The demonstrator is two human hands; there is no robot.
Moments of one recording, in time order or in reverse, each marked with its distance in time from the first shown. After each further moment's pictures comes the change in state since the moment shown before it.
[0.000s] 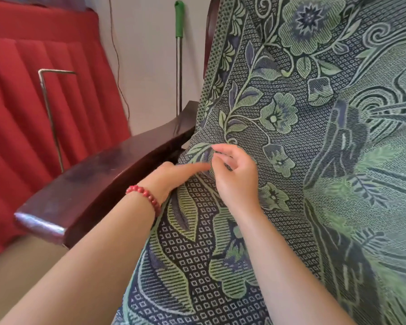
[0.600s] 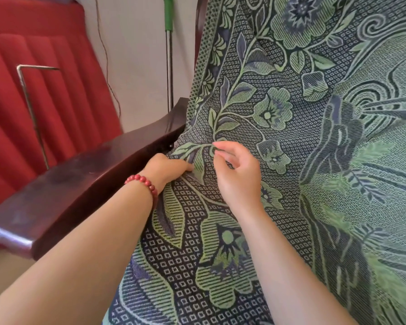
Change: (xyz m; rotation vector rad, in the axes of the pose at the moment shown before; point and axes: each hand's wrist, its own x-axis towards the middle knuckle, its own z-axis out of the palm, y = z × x) left_hand 0.037 0.008 0.011 0.025 0.168 0.068; right_hand 0.011 0.009 -0.019 -0.006 0.013 0.011
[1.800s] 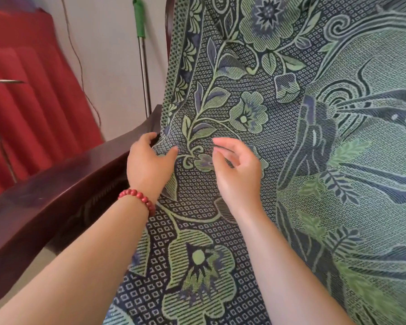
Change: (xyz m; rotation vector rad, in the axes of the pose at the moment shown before) left_hand -0.007 0.030 0.038 0.176 0.477 0.511; right_hand 0.027 -0.003 -0.041 0.098 0.093 -0.044
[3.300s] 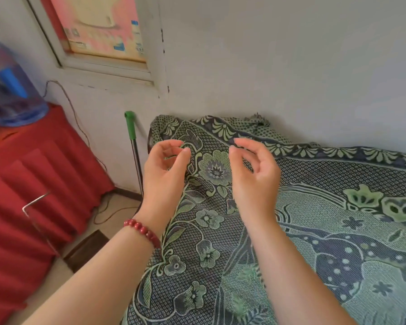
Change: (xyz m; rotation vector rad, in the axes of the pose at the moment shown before) left_hand 0.190 0.456 -0.096 -0.655 -0.120 -0.175; right_hand 0.332 -0.369 -0.082 0.080 0.164 0.111
